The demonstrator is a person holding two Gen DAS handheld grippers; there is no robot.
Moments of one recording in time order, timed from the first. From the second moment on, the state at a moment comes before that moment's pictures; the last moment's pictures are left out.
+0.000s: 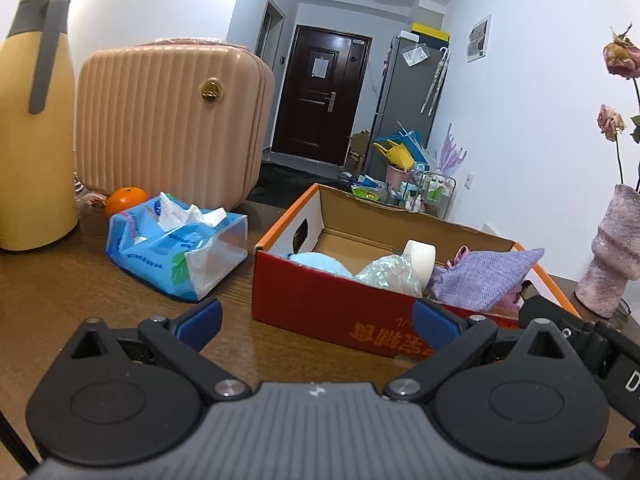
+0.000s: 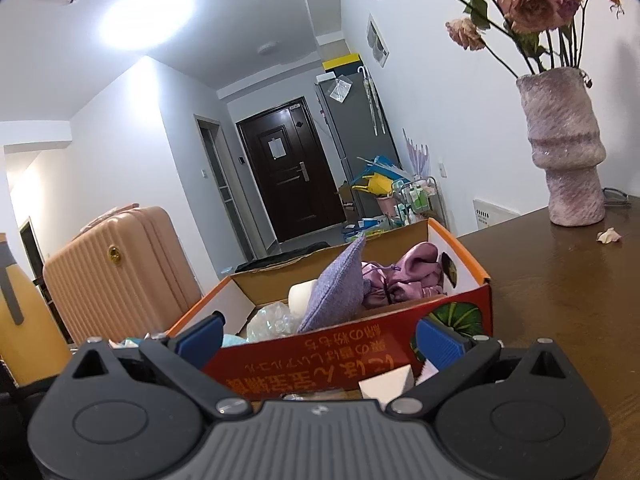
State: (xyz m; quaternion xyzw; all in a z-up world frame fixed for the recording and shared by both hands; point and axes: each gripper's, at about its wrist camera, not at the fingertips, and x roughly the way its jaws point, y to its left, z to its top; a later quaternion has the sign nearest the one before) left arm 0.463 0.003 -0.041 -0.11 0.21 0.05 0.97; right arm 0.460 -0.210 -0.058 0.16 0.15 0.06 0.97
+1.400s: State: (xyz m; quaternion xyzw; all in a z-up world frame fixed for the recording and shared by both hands) left arm 0.322 0.041 -0.032 -0.03 0.19 0.05 0.98; right arm 0.329 -0.202 -0.055 0.05 0.14 0.09 0.99
